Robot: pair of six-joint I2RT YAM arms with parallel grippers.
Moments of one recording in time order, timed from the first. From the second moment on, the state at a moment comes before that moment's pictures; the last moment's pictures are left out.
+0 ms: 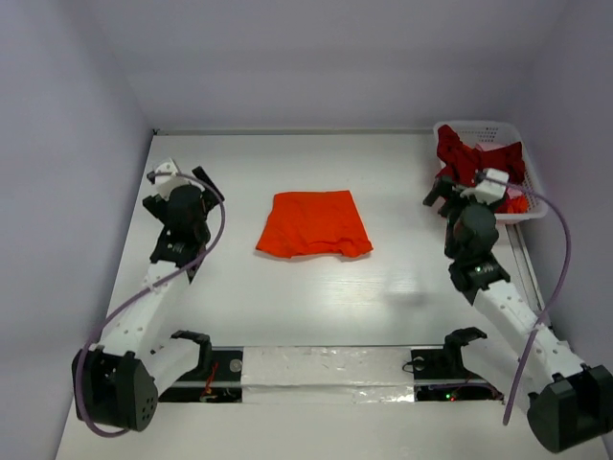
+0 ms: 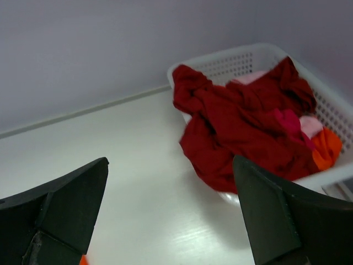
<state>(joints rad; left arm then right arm) -0.19 1.05 0.79 -0.07 -0.56 -0.42 0.29 0.91 0.68 0.26 0.58 0.13</state>
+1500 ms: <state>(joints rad) -0.13 1.43 0.16 1.16 -0.33 0.01 0.13 1.26 0.38 1.09 0.53 0.05</state>
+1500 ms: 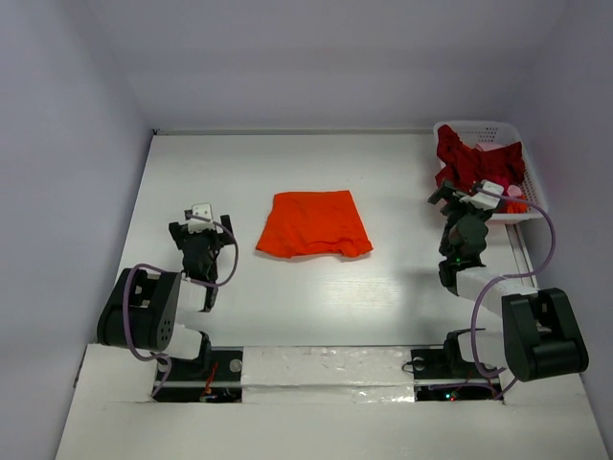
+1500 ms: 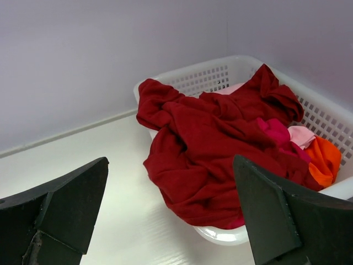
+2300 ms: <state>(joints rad) -0.12 1.44 0.16 1.16 -0.28 0.02 0.13 1.31 0.53 0.90 0.68 0.13</state>
